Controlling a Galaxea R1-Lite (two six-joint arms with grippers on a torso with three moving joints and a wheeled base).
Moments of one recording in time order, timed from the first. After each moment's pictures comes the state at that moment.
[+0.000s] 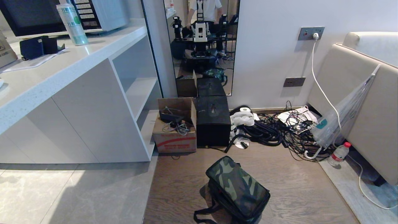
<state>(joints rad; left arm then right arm) 0.00 0.00 0.00 0.00 0.01 -0.01 0.01 0.01 0.00 -0.13 0.01 -0.07</state>
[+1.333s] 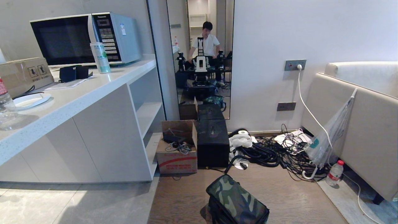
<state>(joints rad) 0.00 0.00 0.00 0.00 0.01 -0.01 0.01 0.01 0.00 -0.13 0.01 -0.07</state>
